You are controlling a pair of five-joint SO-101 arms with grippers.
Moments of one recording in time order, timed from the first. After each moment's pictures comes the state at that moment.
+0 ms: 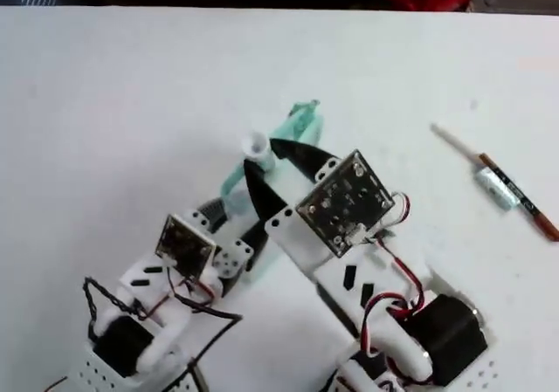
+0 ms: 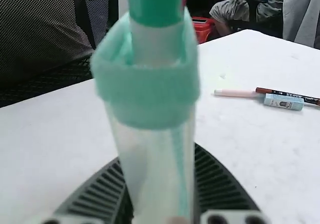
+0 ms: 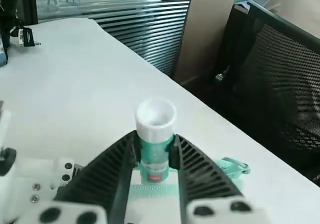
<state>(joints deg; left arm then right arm) 30.0 -104.0 86.9 41.3 -1.5 -40.0 -60.8 22.9 63.6 16.0</state>
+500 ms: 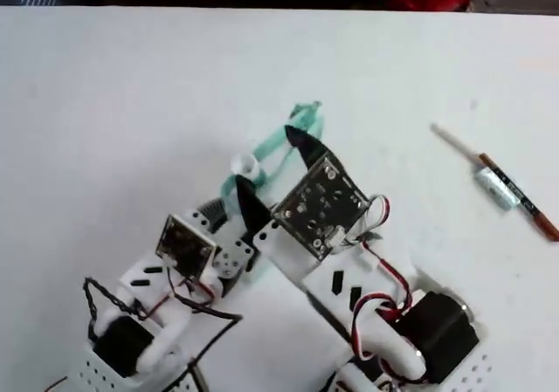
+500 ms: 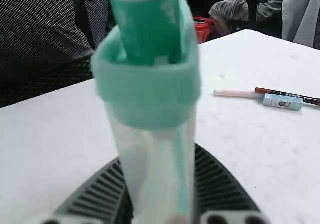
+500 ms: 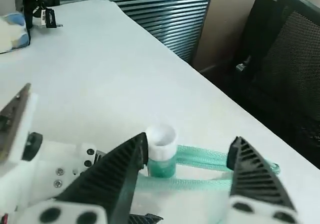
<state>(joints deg) 30.1 -104.0 86.9 41.3 -1.5 -44.0 -59.9 22.9 66.0 16.0</state>
